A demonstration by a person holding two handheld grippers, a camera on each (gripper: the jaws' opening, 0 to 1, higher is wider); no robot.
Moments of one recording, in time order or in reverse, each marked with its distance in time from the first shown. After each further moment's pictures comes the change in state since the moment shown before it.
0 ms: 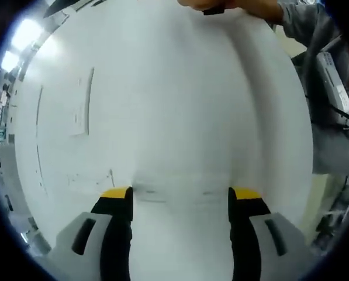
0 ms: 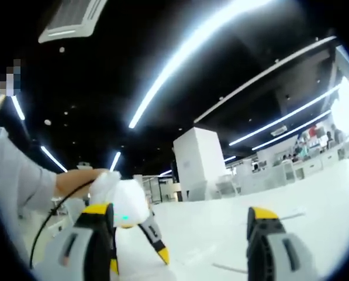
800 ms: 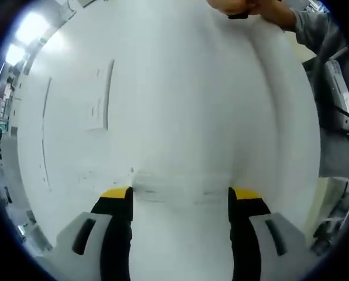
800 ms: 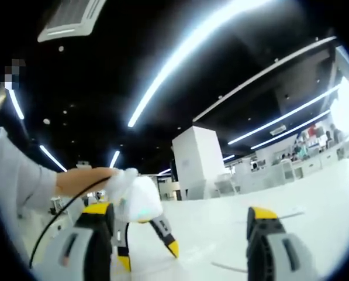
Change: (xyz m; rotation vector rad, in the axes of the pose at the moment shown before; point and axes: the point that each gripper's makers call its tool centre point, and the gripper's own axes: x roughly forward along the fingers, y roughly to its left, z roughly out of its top) left arm 0.002 0.024 -0.003 -0.048 -0.010 0.011; right arm 0.000 -0.001 -0.002 -0.002 0.008 -0.010
